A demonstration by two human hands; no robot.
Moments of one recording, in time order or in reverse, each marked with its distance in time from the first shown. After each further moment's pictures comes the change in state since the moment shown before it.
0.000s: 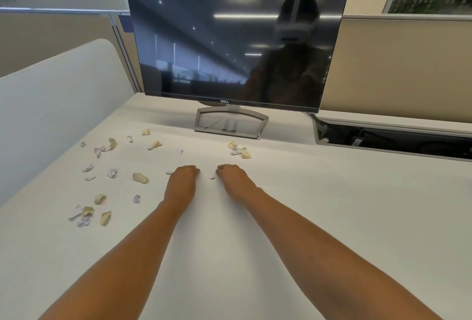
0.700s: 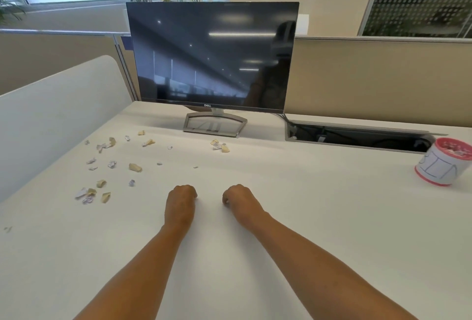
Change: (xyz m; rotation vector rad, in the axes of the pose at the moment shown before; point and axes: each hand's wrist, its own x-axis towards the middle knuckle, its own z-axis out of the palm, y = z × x) left_hand -0.118 0.054 -0.005 -0.031 0.038 -0.118; right_hand -0.139 0.022 0.000 -0.023 0.061 0.001
